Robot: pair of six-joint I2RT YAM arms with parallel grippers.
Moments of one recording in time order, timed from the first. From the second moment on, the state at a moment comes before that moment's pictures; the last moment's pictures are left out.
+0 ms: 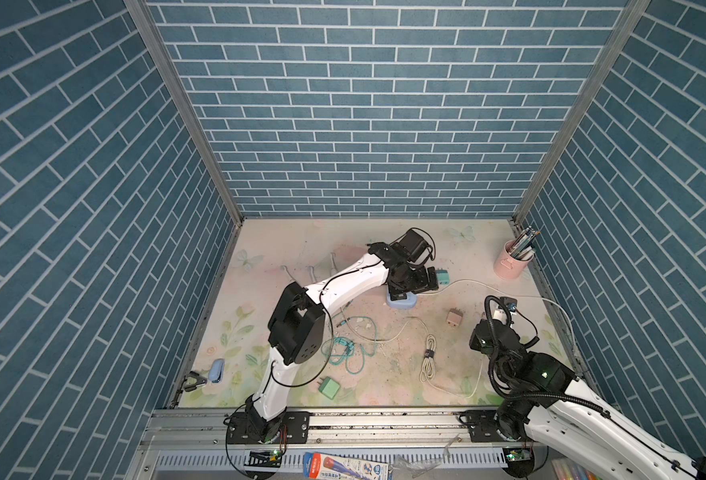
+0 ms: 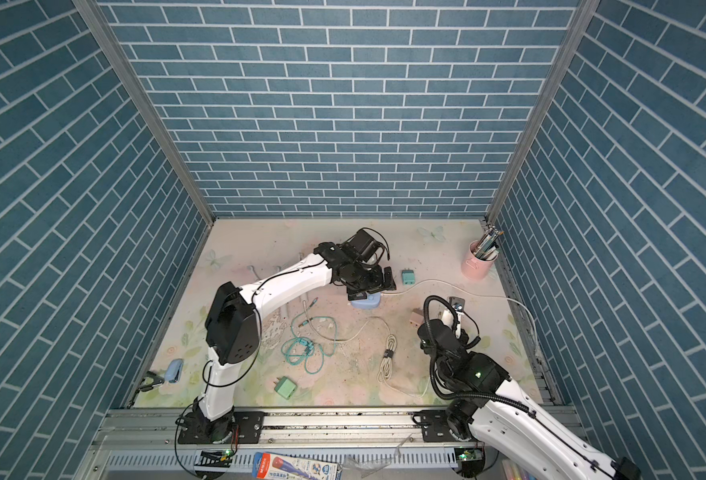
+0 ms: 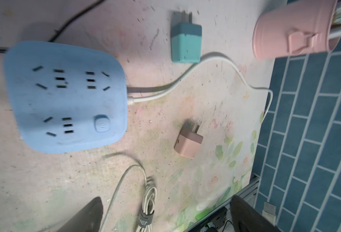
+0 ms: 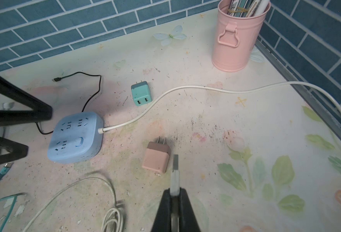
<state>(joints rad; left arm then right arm) -0.87 2.14 1.95 -0.86 0.25 -0.89 0.81 0.54 0.51 -0.74 0.67 0.76</state>
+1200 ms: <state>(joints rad) -1.09 2.65 2.51 -0.98 -0.06 -0.72 0.81 0.27 0.71 -0.98 0.59 0.68</state>
